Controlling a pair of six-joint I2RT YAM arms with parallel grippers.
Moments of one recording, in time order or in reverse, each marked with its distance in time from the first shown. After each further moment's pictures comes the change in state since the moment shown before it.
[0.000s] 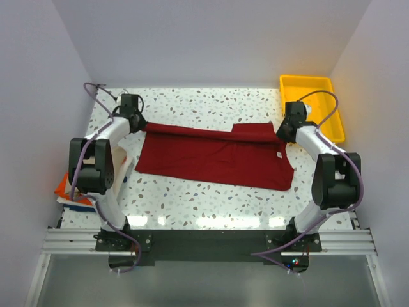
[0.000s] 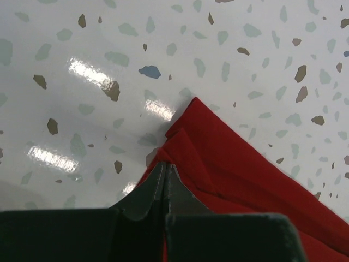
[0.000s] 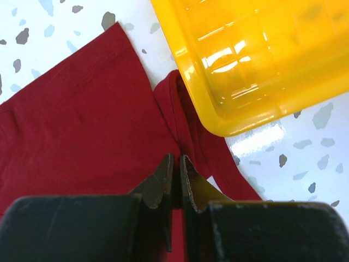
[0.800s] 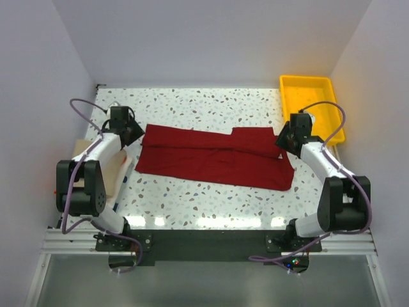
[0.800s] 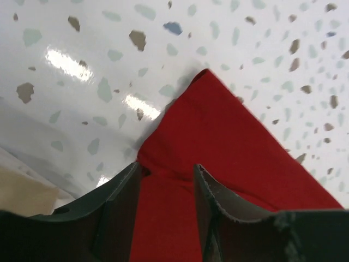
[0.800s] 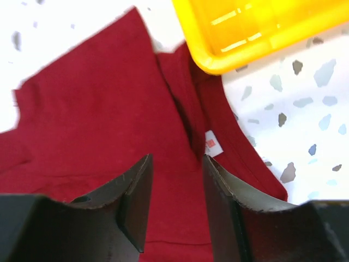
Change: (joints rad) left arm 0.043 -0.246 -0.281 0.031 0.084 -0.077; right arm -0.003 -0.209 -0.217 0.037 -0.076 0.026
